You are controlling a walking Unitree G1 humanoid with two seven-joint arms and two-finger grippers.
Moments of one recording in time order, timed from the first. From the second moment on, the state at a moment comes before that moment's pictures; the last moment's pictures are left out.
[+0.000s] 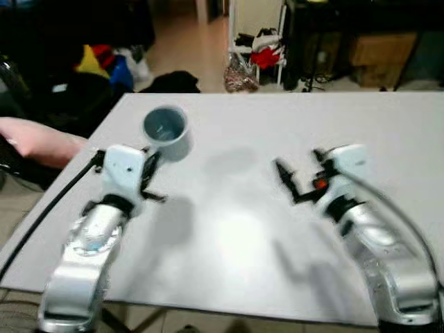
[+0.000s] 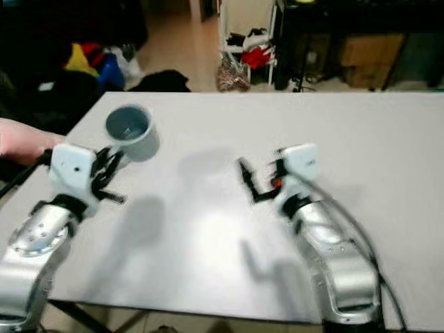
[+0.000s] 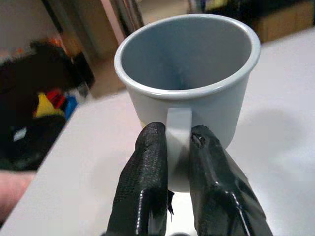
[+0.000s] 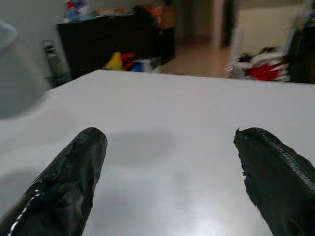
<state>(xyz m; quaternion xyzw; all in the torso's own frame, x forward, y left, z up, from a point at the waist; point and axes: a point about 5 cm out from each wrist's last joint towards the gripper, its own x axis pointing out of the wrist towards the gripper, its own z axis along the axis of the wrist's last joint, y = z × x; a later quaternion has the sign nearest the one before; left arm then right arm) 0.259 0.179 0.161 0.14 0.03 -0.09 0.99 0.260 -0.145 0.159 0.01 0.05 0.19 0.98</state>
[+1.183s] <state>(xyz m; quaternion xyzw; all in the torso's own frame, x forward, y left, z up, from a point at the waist) 0.345 0.204 0.102 0.11 0.17 -0.08 0.98 0.252 -0.142 0.162 -0.07 0.10 0.39 0.91</state>
